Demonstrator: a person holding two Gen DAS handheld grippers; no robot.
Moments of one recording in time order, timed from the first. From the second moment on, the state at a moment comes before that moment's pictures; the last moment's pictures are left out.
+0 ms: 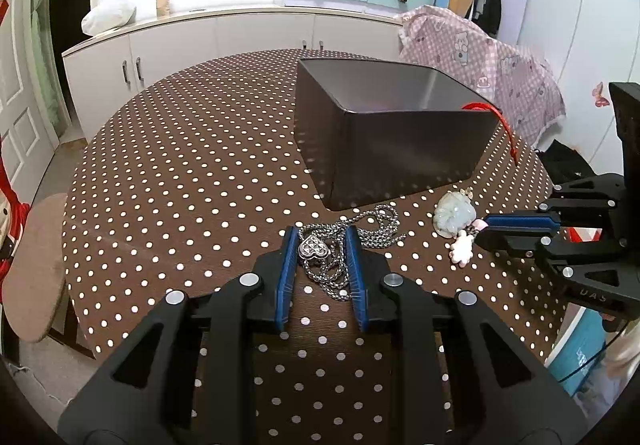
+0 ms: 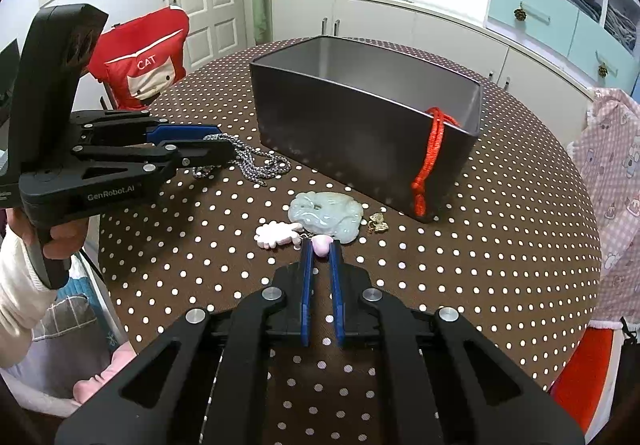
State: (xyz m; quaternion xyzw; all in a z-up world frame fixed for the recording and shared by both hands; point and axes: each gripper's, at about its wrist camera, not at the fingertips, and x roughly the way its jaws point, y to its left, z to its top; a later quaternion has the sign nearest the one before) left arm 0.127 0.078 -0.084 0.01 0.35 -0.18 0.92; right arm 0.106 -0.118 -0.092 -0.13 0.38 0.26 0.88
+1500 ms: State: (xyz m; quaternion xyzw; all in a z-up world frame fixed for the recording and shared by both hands) left arm 0.111 0.049 0.038 0.01 0.21 -0.19 0.96; right arm 0.109 -0.139 0.014 -0.10 0.28 0.23 0.93
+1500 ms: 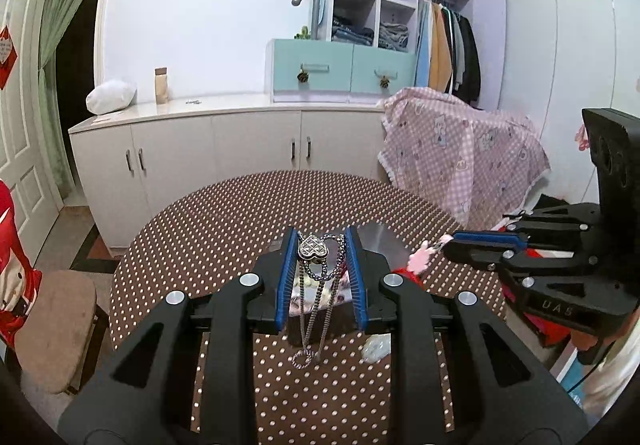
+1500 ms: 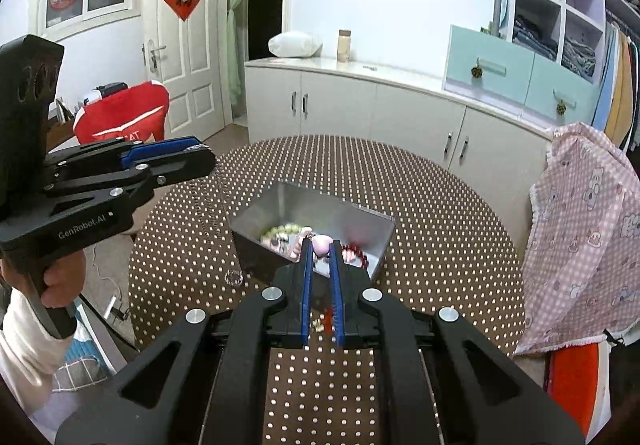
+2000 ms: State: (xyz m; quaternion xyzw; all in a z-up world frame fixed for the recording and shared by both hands) left arm 0.123 0.043 0.101 0.01 0.18 -0.19 0.97; right arm 0.134 -0.151 0.058 -0.09 0.26 0.22 0.94
